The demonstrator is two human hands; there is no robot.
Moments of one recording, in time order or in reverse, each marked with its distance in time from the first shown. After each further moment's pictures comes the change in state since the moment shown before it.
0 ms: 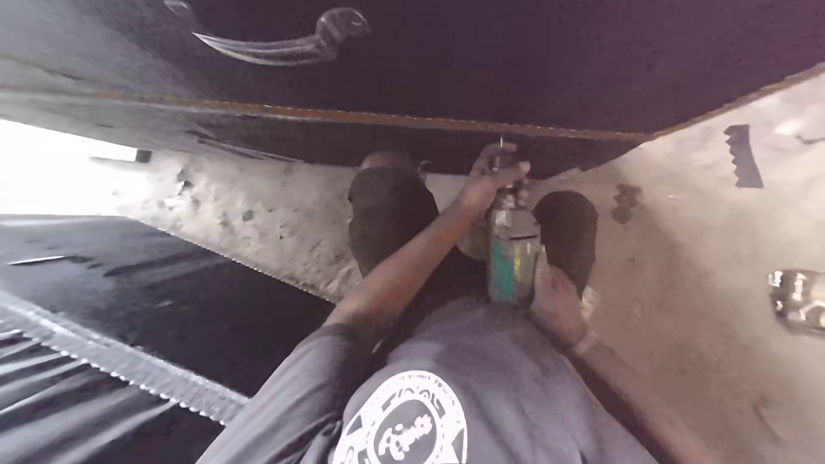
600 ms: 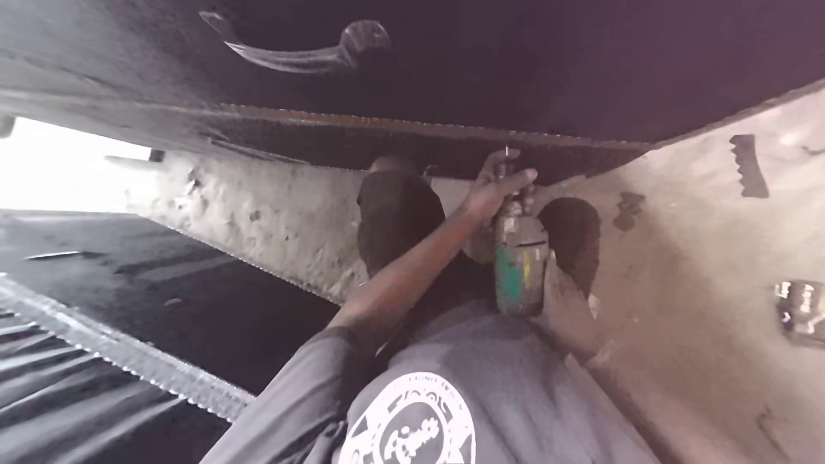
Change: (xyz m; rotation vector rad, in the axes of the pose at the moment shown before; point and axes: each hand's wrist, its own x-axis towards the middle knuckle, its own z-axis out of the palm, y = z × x) left_hand 0.001 0.002 0.001 -0.062 -0.006 0.009; right_hand 0.012 0.000 -0.033 0.129 -0.430 0.146
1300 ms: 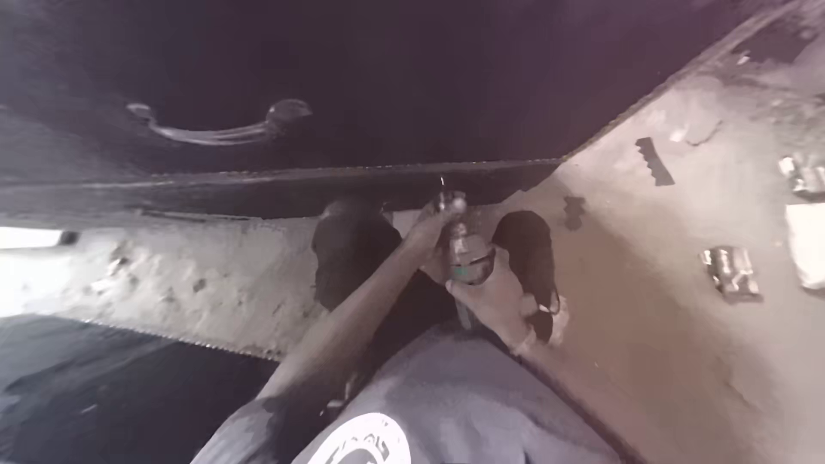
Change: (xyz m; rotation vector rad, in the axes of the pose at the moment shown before) left_hand -0.020 0.009 -0.006 0.240 0.086 -0.106; right_hand 0.046 -0.079 -0.029 0.464 0.193 0.565
